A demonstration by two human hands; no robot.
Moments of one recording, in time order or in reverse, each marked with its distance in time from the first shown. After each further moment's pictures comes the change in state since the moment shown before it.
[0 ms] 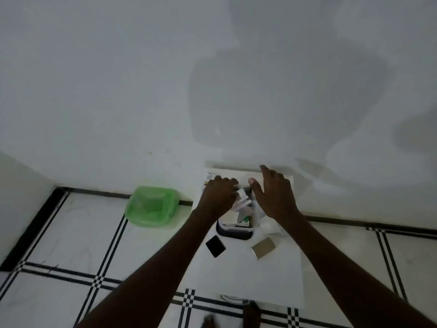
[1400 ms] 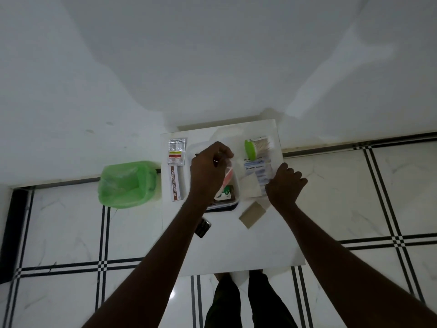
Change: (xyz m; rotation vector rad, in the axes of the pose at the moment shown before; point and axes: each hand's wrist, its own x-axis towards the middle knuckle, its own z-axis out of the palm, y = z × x) left_hand 0.046 0.033 0.061 -0.667 0.058 -0.184; right_hand -0.026 0.123 0.128 -0.151 -0.095 0.776
